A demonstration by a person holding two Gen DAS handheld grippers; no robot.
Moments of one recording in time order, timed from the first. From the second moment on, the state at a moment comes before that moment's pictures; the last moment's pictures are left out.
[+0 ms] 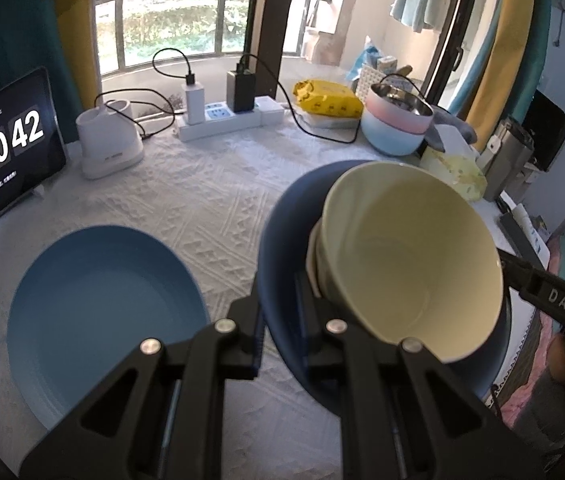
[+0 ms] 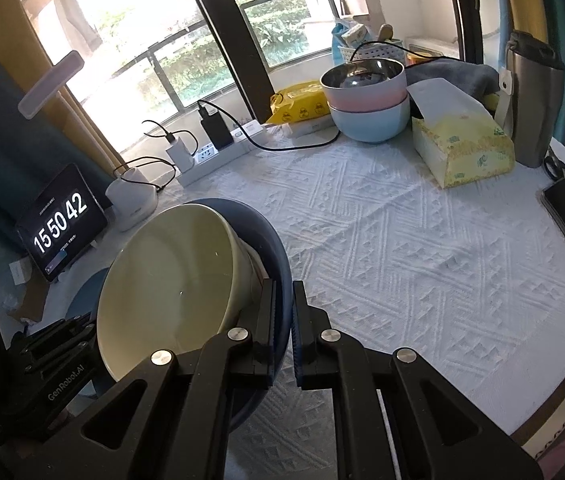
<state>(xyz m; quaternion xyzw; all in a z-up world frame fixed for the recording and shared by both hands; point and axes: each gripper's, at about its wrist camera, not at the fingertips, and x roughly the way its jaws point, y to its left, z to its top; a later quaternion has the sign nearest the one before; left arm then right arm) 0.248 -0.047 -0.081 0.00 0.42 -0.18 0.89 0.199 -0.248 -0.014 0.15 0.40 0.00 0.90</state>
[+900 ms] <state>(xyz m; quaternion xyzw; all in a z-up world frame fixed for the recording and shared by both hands) 0.228 0.003 -0.068 -0.03 0.40 -0.15 0.90 0.198 -0.201 -0.001 0.12 0.40 0.03 0.91</state>
